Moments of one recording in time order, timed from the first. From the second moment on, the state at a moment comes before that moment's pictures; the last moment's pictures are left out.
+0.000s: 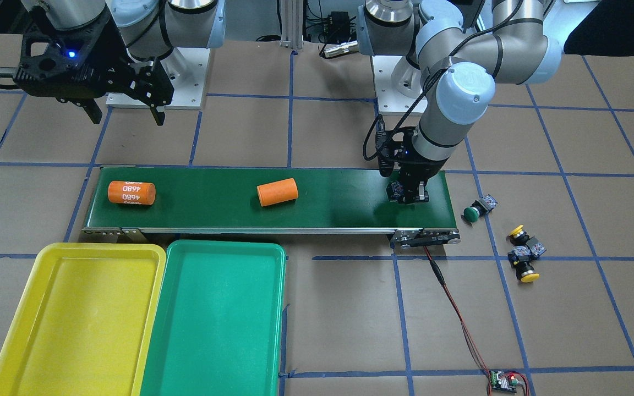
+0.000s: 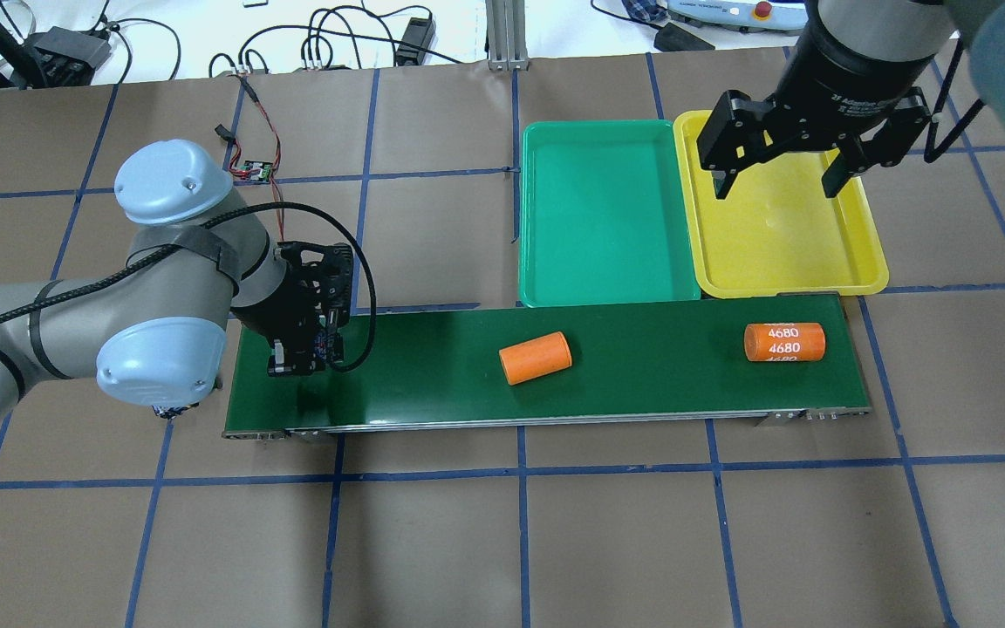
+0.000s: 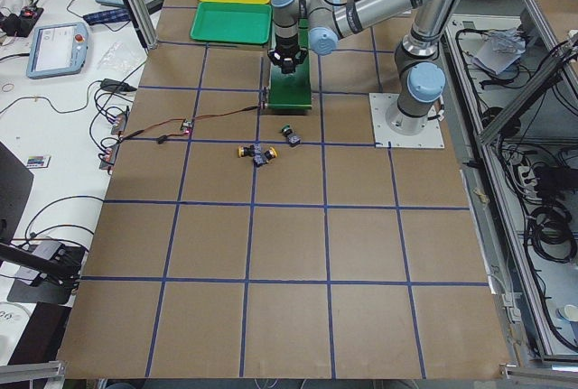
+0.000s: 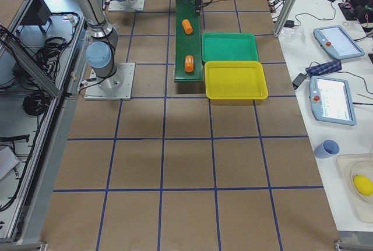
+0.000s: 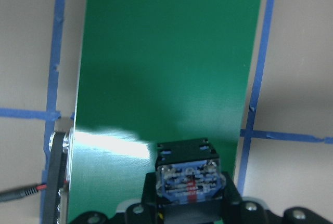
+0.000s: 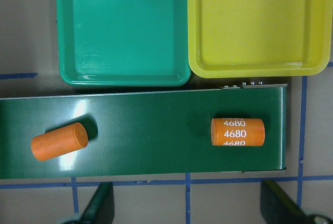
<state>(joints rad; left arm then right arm) -1.55 -1.64 -2.07 -1.06 1.54 1.55 1.58 -1.61 1.54 -1.53 -1.55 0.04</state>
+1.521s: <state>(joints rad) -1.15 -1.59 -2.12 -1.04 1.53 1.57 1.60 -1.65 1.56 -1.60 -1.55 0.08</state>
